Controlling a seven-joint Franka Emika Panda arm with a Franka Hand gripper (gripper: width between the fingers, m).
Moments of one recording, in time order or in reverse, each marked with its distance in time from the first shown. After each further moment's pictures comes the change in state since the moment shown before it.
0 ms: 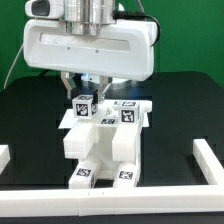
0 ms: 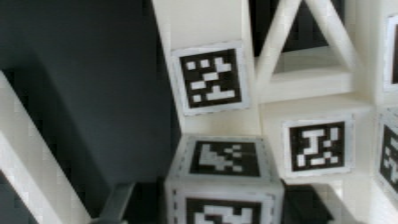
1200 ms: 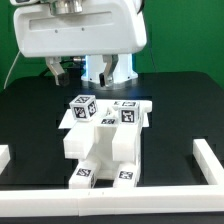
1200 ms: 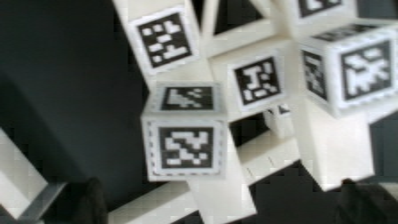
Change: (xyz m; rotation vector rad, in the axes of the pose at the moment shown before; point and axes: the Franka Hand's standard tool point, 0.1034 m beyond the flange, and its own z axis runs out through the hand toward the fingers) arm 0.018 -0.002 -0.031 0.167 -0.051 0.170
